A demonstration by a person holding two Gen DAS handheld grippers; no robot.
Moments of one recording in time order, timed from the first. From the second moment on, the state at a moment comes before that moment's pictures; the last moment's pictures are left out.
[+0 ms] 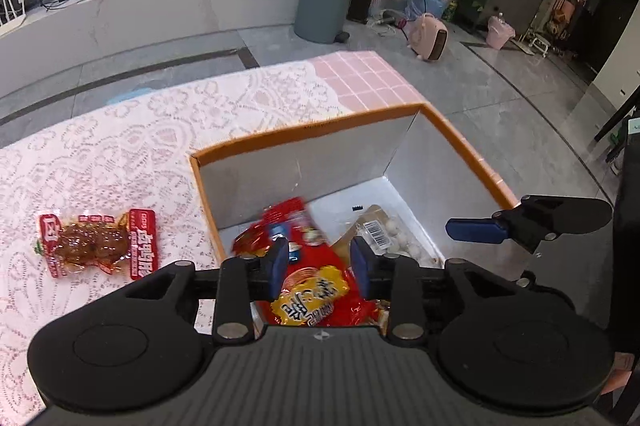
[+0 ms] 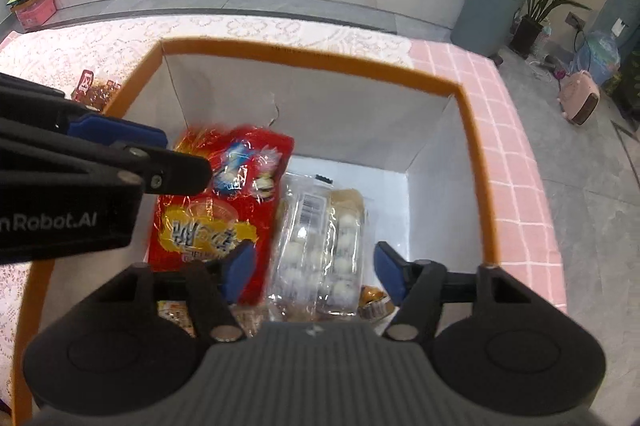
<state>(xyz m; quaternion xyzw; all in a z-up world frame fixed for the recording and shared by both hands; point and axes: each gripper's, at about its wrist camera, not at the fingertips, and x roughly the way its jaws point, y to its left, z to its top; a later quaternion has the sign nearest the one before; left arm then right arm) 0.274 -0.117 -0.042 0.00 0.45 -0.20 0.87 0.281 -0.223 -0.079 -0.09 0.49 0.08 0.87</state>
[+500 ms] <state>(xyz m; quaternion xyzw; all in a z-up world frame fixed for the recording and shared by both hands) 0.219 -0.069 0.008 0.01 0.37 -0.19 0.91 0.222 -0.200 -0.022 -0.04 0.40 0.08 0.91</state>
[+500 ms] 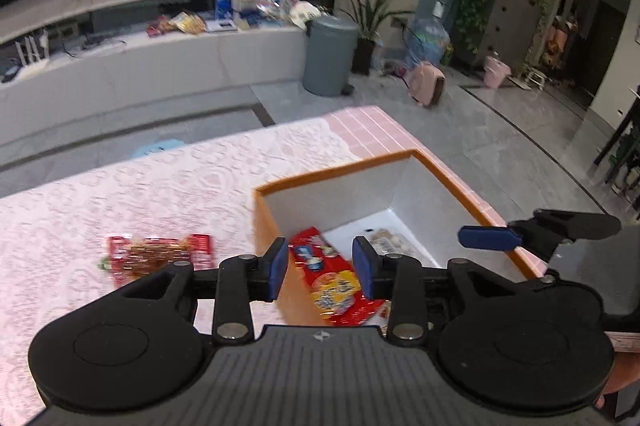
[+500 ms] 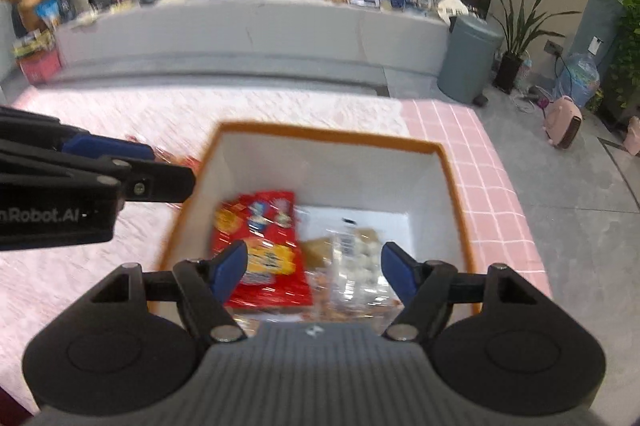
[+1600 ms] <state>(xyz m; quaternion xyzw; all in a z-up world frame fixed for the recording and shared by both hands) 0.168 0.085 -0.061 -0.05 0.37 -0.11 0.92 0.179 -0.052 -0.073 0.01 0.37 0.12 0.92</state>
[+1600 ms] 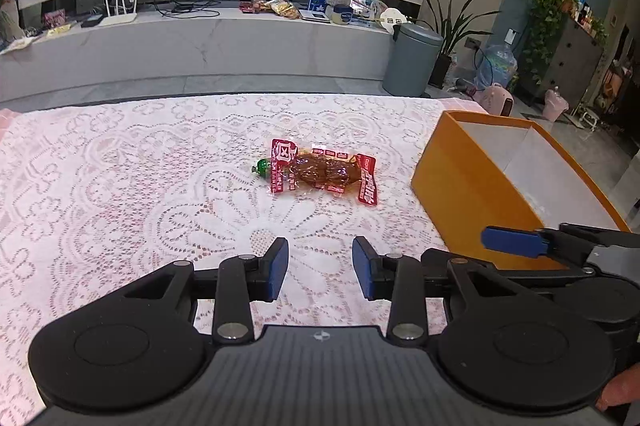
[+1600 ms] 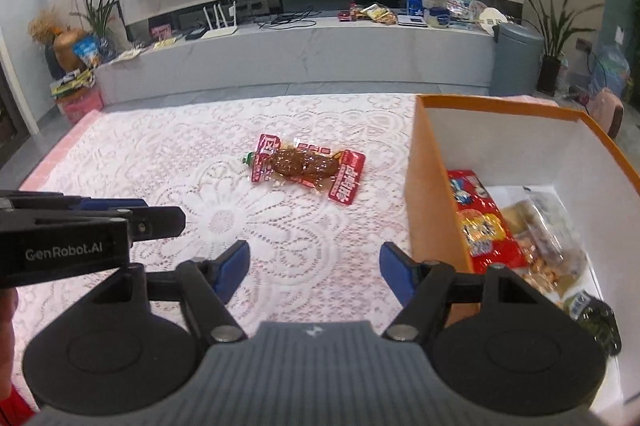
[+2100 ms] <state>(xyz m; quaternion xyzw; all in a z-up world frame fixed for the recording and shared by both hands) 0.237 0.107 -0.092 -0.07 0.38 -0.12 0.91 0.263 -0.034 -0.104 -0.02 0.38 0.12 0.92</state>
